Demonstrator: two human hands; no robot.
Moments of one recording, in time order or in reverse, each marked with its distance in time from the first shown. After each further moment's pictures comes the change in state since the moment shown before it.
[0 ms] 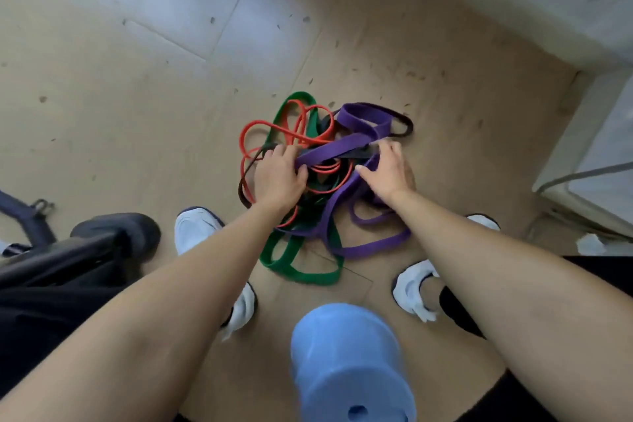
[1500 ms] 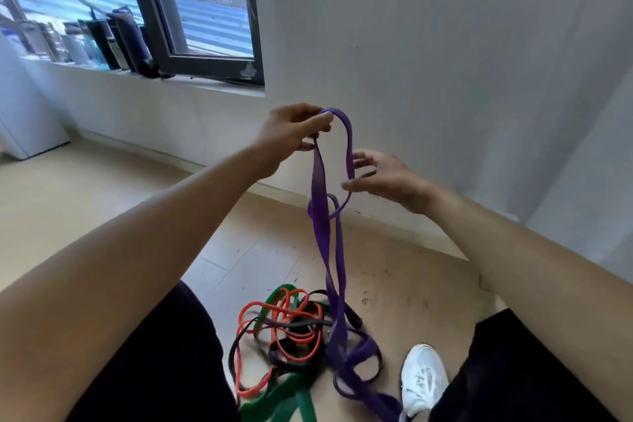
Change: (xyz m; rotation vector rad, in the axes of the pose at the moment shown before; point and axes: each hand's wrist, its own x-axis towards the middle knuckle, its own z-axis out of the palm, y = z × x) left_hand -0.144 0.249 -0.317 -0.769 0.300 0.701; right_hand -0.204 -0.040 -0.307 0.511 0.186 -0.830
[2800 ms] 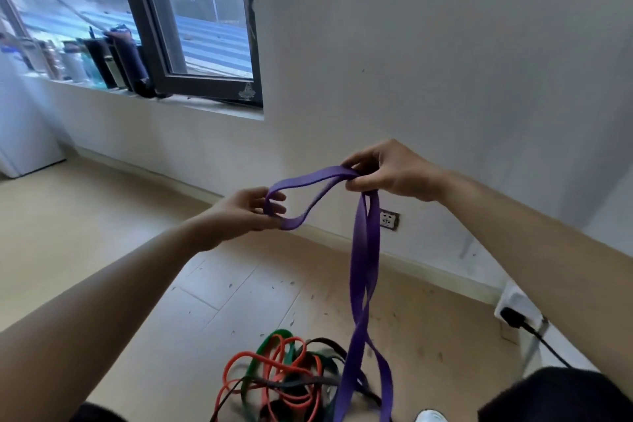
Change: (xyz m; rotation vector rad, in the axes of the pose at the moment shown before) left_hand 0.009 -0.090 -0.060 0.133 -0.214 -0.298; right_hand 0.087 -0.021 -0.053 -0.145 -0.111 -0.184
